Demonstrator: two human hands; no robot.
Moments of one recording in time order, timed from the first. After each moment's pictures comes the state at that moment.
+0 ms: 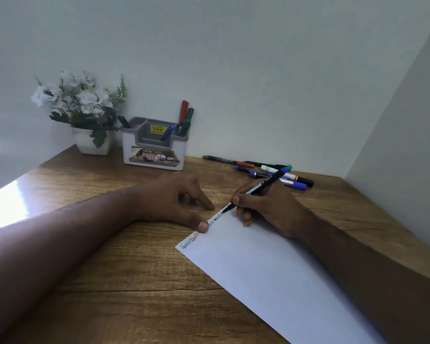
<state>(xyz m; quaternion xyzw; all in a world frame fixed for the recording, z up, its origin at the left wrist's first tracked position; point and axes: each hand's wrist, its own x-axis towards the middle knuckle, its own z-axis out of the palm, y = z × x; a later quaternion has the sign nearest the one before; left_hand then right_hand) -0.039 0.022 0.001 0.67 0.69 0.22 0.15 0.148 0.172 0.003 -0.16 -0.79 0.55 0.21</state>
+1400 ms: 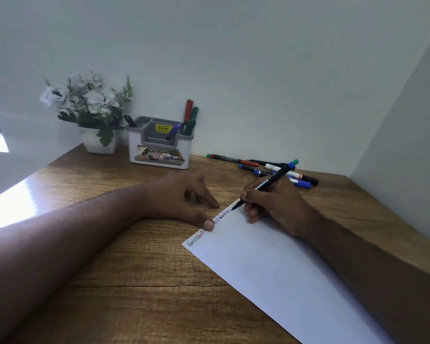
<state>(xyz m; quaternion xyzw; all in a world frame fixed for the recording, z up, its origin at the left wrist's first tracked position) -0.042 0.025 -0.002 0.67 0.69 0.23 0.15 0.149 0.168 0.006 -0.21 -0.77 0.55 0.24</state>
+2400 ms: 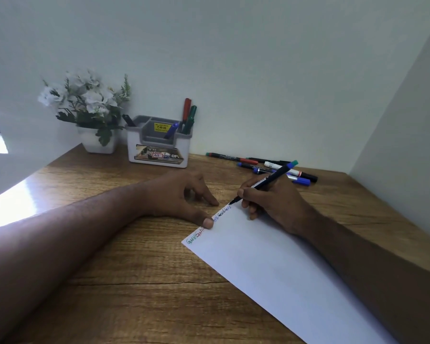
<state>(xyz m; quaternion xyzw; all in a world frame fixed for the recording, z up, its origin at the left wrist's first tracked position) -0.038 0.024 0.003 0.67 0.69 0.22 0.17 0.148 0.171 0.000 -0.19 -0.78 0.53 0.26</state>
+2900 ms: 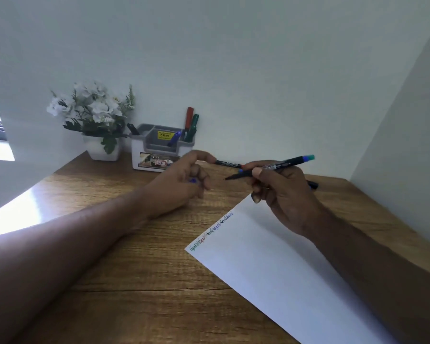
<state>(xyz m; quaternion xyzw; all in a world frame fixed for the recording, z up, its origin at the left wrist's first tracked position) -0.031 0.021 0.006 0.56 0.62 0.51 0.20 0.146 0.161 0.024 -0.08 -0.67 0.66 0.34</state>
